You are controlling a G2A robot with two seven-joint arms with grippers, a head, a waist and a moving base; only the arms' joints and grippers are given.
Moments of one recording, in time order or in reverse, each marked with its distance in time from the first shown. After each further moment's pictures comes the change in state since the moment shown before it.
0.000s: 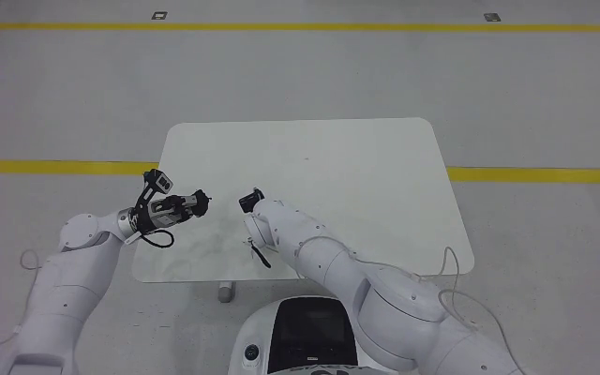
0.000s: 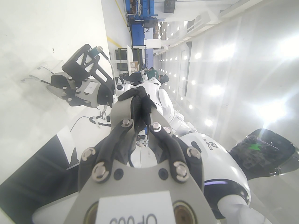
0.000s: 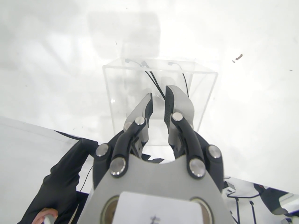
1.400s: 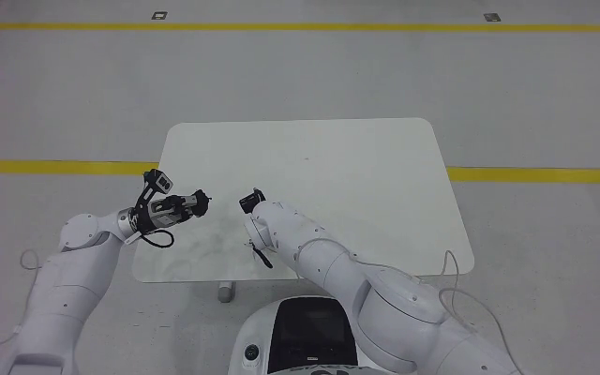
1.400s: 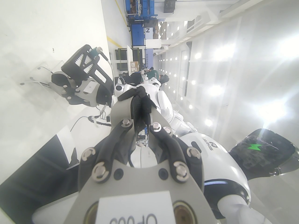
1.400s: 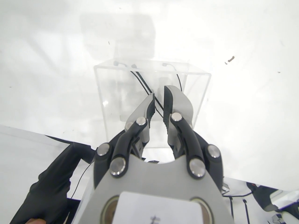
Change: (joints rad) left arm 0.000 0.000 0.000 0.000 0.000 0.000 0.000; right arm -0.019 -0.001 0.045 -0.005 -0.102 0.000 -0.003
